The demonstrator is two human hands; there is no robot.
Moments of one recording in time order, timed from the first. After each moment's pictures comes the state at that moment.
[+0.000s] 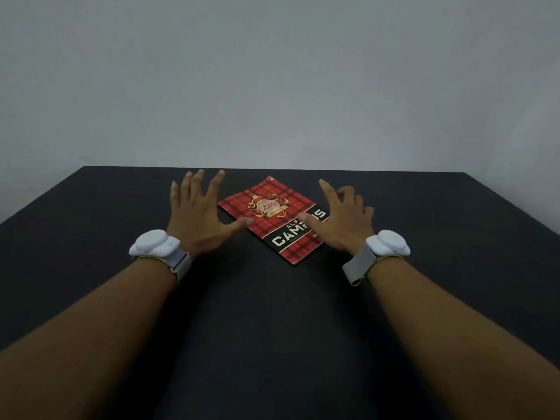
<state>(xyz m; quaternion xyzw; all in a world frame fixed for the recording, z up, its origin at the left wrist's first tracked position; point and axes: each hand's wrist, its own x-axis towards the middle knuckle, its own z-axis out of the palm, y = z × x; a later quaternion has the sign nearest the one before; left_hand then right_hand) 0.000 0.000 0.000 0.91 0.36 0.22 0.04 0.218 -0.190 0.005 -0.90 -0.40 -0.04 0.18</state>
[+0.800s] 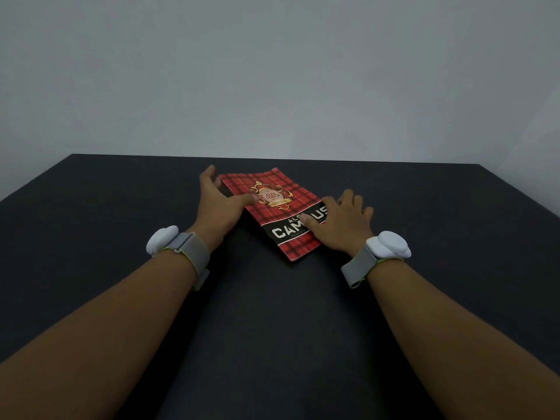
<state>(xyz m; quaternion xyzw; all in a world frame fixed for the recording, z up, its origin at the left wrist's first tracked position) 0.051 -0.012 -0.004 0.62 0.37 0.35 0.60 0.228 -0.170 -0.021 -0.92 -0.39 -0.01 0.09</state>
